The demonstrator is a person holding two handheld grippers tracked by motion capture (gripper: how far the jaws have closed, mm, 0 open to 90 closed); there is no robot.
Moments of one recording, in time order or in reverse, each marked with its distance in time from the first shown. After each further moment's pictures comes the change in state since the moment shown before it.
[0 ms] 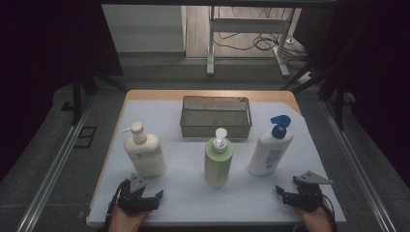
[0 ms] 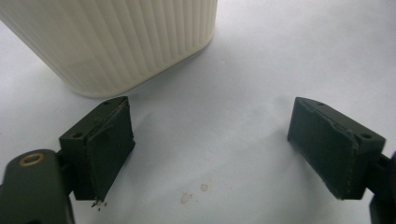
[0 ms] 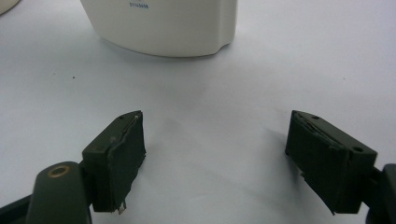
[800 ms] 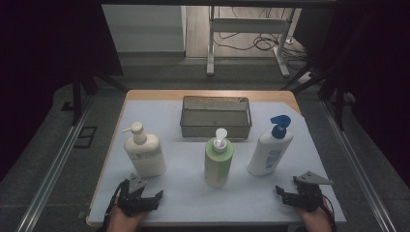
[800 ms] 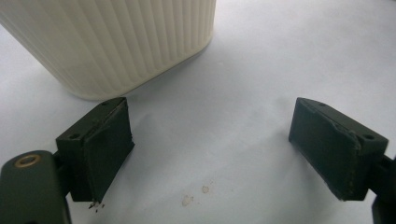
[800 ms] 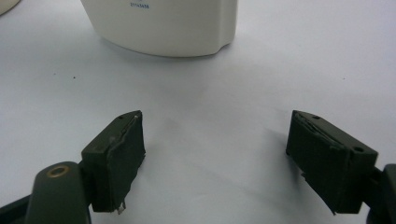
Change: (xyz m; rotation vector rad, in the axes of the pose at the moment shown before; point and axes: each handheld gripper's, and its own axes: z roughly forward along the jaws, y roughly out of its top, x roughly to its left) left arm 0.002 -0.002 0.000 -0.019 -0.017 0.008; right arm 0.001 0.000 0.000 0.000 -0.003 -0.003
